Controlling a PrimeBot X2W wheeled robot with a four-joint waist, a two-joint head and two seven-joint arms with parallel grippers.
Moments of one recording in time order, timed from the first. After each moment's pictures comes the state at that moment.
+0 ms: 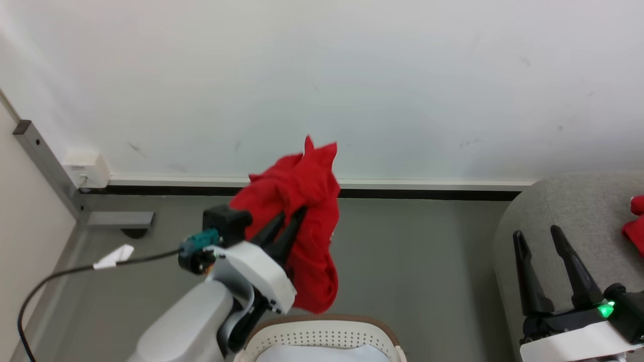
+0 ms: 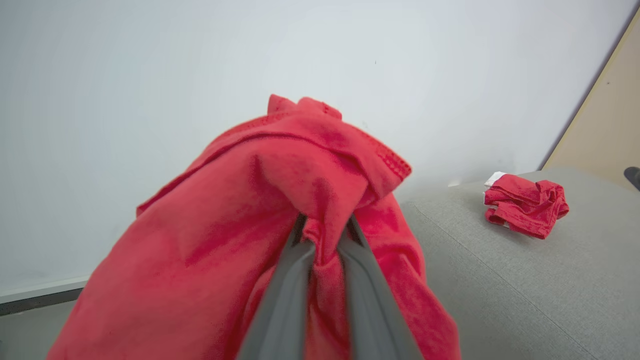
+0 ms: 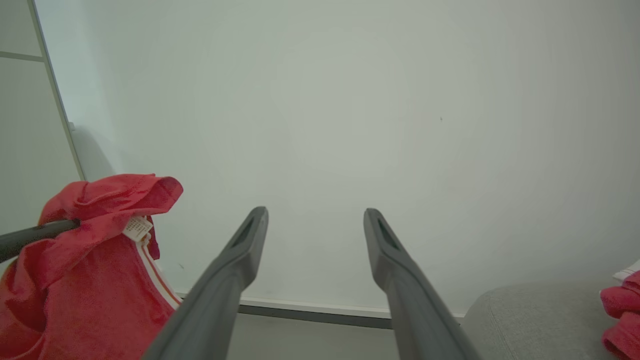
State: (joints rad) left arm -0.61 0.25 -0.76 0.51 -0.71 -0.06 -0.23; right arm -0.13 -0.18 0.16 0.12 0.45 0.13 -0.26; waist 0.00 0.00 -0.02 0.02
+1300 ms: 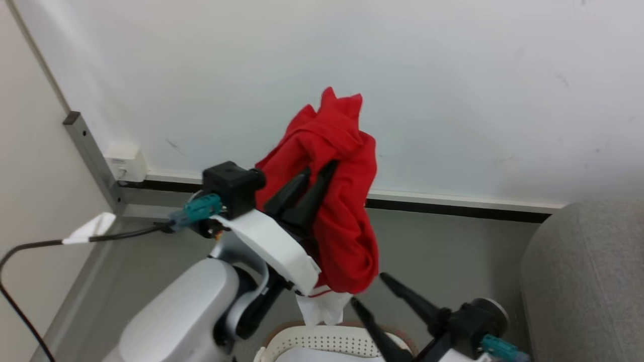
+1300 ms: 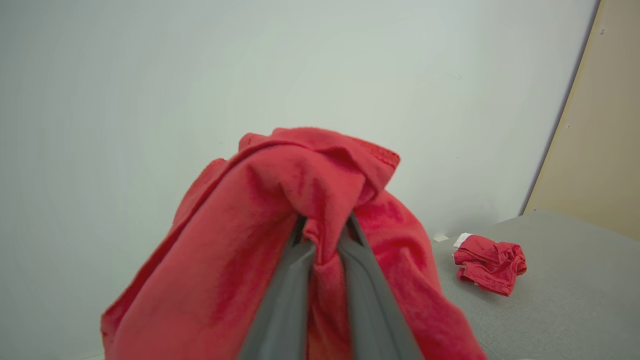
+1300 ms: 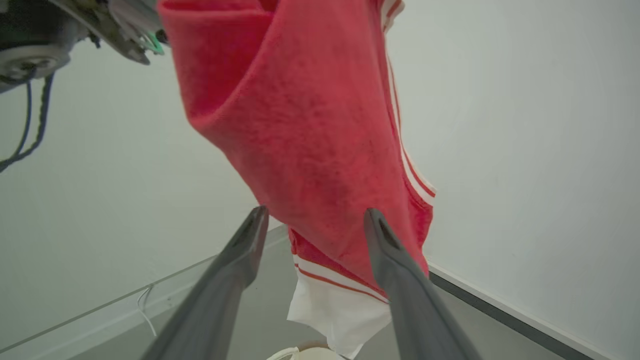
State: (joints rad) left arm -0.64 0.35 -0.74 0.02 -0.73 0.11 -0.04; right arm -0.31 -0.20 0.75 0.23 0.51 0.13 -0.23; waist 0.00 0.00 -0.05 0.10
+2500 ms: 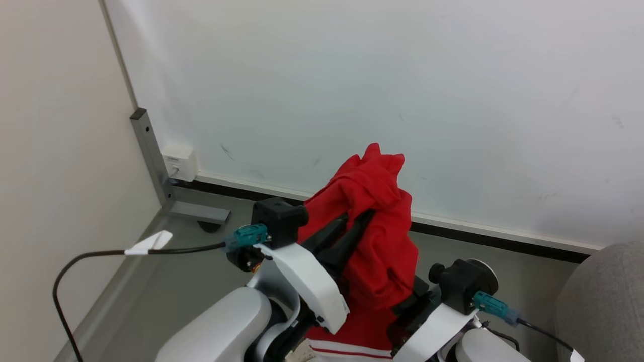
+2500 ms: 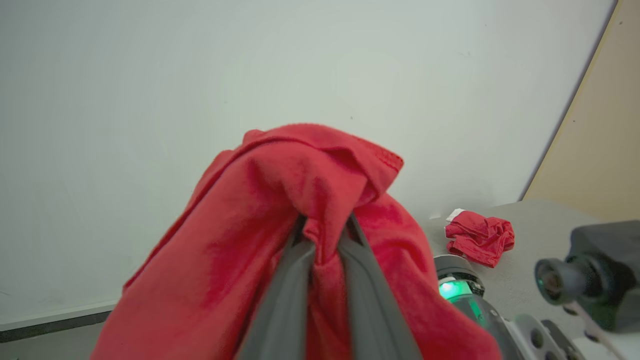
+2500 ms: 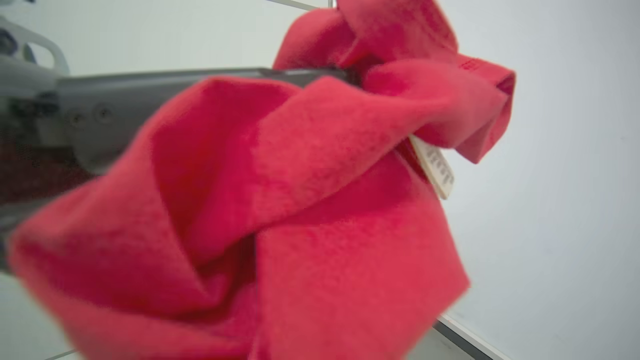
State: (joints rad) left arm -0.60 0.27 -0.84 0.09 -0.76 0.08 -0.02; right arm -0.46 -0.11 0.75 0.38 0.55 0.13 -0.26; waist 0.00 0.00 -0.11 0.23
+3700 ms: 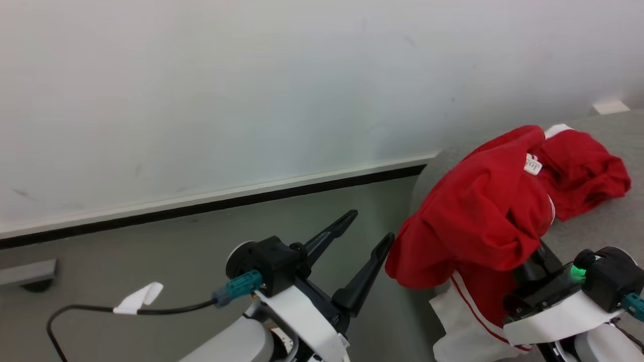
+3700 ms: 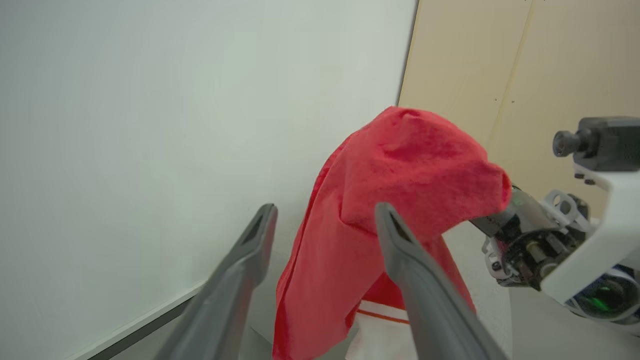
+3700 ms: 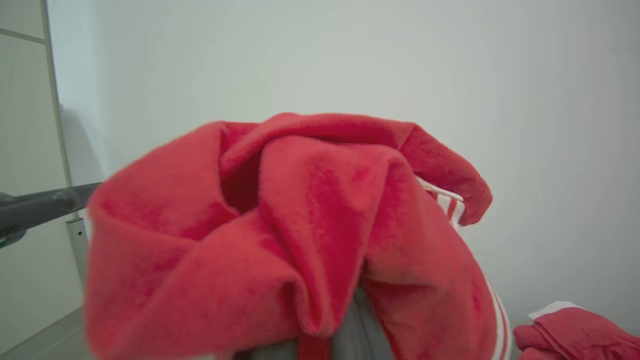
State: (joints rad) left arm -0.54 0.32 -0.89 0.02 -0.66 0.06 -0.20; right arm -0.29 -0.30 0.39 0.11 0.49 0.13 -0.26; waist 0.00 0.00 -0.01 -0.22
